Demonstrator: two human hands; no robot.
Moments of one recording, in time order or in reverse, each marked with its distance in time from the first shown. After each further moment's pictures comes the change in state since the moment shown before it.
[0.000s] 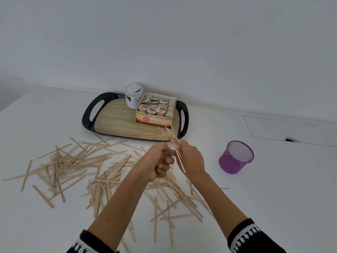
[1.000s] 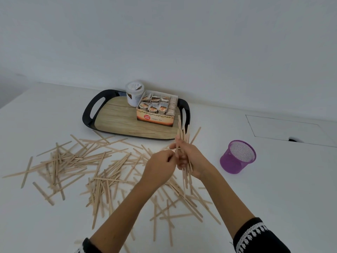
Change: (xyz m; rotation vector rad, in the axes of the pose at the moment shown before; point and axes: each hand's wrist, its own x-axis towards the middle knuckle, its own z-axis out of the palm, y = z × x) left_hand 0.003 -0.032 0.012 0.853 0.381 0.575; right_hand 0.006 0.006 -0.014 1.352 -0.505 0.418
